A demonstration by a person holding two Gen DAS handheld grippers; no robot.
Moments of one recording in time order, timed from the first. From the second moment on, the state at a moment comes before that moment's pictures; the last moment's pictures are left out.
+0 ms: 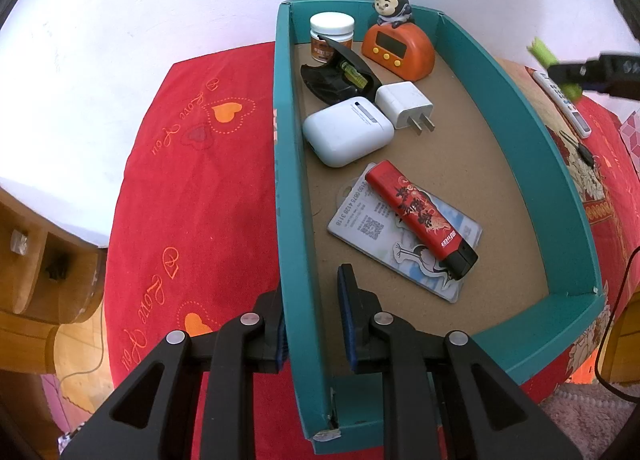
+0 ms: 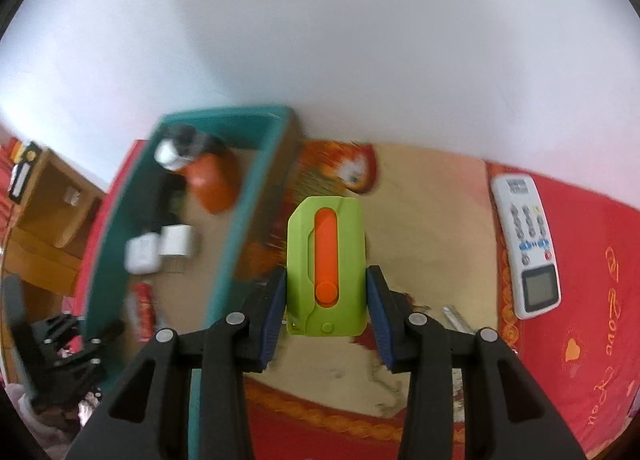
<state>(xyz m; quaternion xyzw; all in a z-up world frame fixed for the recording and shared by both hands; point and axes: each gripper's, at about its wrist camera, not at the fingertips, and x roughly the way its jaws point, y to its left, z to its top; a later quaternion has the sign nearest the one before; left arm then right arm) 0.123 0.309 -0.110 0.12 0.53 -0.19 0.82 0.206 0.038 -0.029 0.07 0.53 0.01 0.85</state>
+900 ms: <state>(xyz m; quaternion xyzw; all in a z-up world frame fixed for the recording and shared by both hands) 0.122 0.307 -0.110 0.12 0.53 -0.19 0.82 0.201 0.188 -0.074 -0.02 0.60 0.12 0.79</state>
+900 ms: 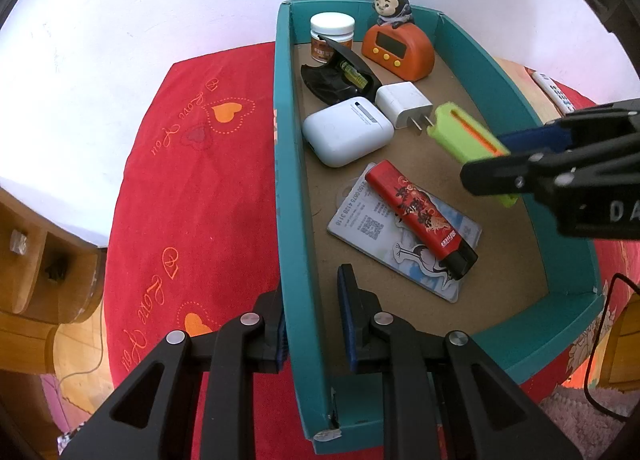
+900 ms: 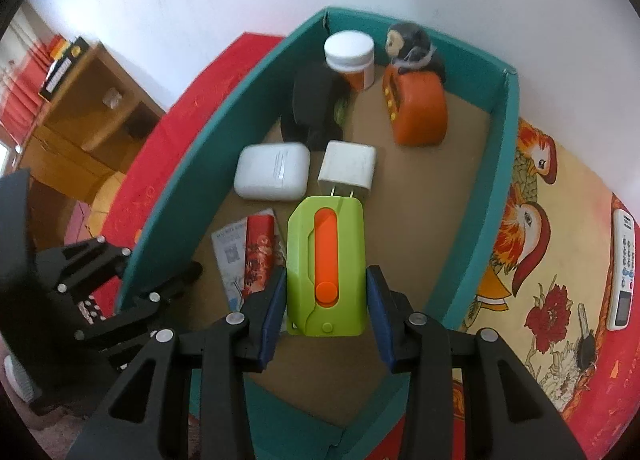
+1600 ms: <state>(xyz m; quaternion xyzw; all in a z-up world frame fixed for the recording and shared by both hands) 0.122 0.307 -0.111 0.12 0.53 -0.19 0.82 0.209 0.211 -0.103 -0.09 0.62 0.11 0.78</state>
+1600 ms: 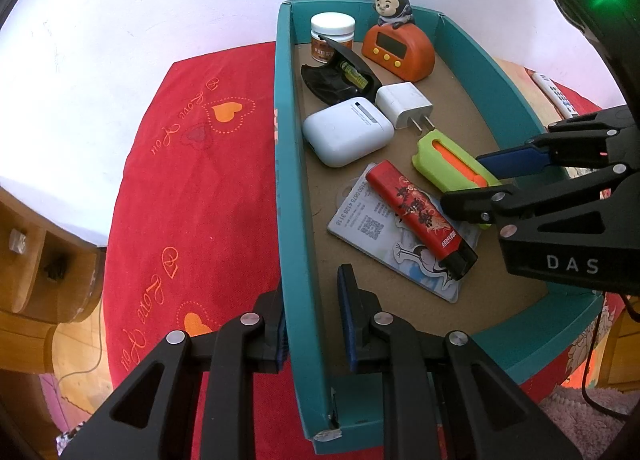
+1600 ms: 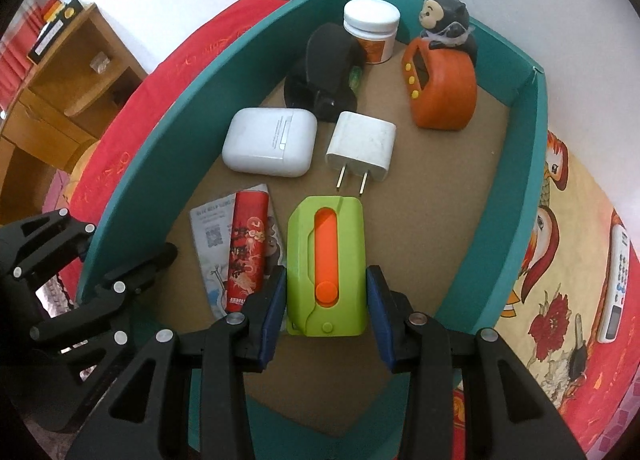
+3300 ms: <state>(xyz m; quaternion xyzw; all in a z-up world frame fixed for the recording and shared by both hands) 0.123 0.307 -0.111 0.12 0.53 -0.19 0.82 0.194 0.191 -0.057 -0.05 0.57 0.11 0.81</state>
